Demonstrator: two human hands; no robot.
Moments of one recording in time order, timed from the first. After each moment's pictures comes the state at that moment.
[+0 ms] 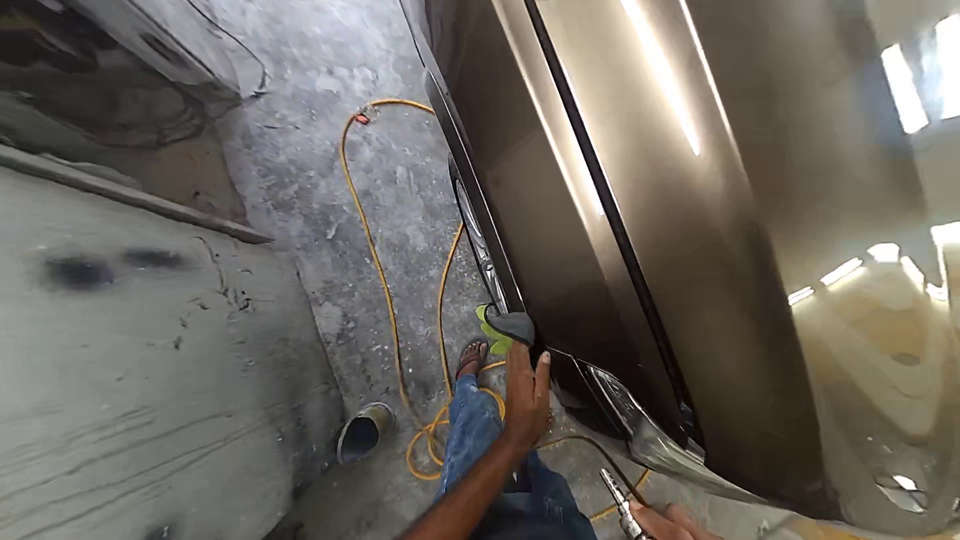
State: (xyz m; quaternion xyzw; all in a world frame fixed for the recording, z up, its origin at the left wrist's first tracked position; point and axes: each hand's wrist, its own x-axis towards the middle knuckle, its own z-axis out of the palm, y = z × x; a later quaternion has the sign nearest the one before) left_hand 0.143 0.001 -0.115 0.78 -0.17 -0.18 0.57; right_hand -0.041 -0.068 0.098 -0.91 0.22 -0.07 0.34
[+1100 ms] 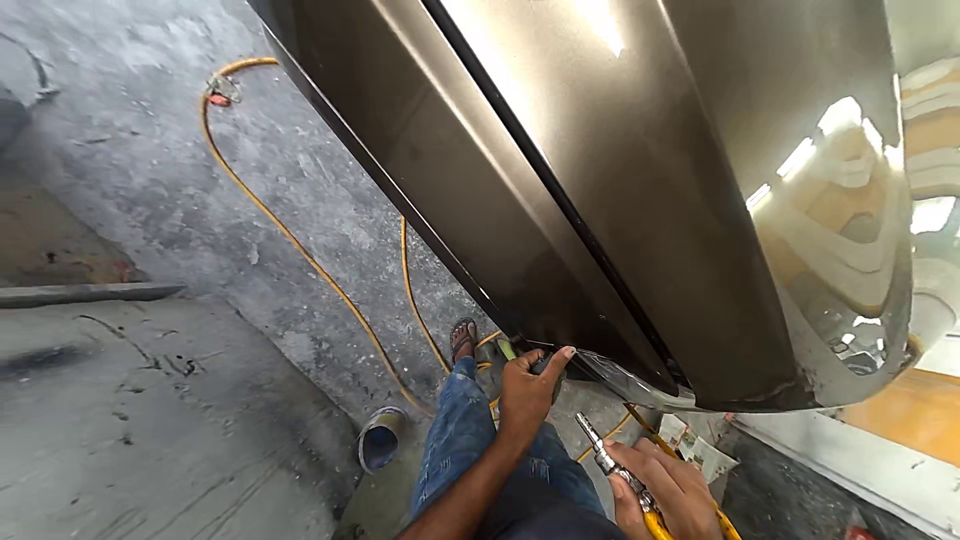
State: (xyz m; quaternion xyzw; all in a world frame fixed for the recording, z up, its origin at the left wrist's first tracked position) left_hand 0.176 -0.008 -0.045 0.70 -0.04 -0.51 0.50; right_hand 0.016 -0.048 0.095 -0.89 0.31 -0.12 0.31
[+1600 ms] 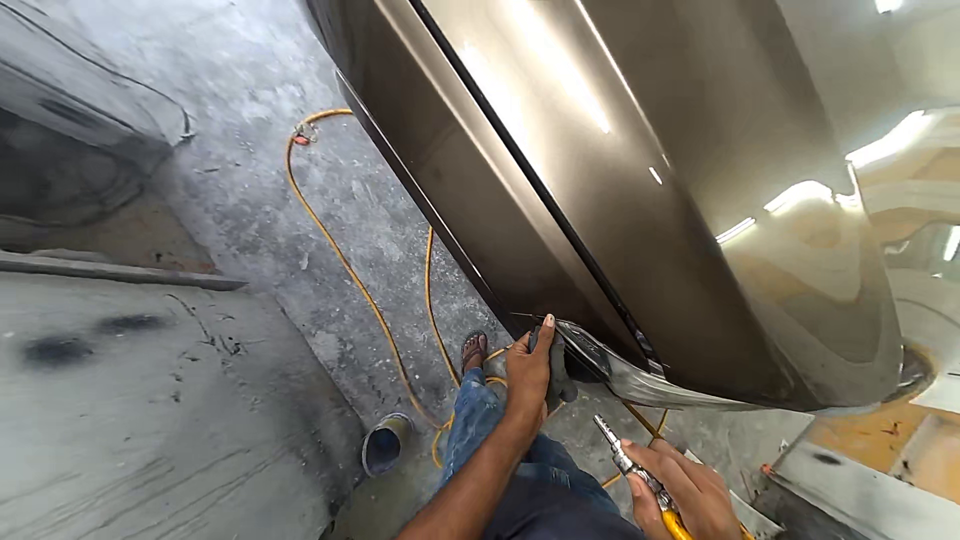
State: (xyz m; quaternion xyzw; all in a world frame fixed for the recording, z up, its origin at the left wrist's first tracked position) left_hand 0.120 -0.025 -0.014 0.64 0.13 -0.46 0.60; right_hand -0.081 -0.052 0.099 -0.91 0.26 -0.16 0.29
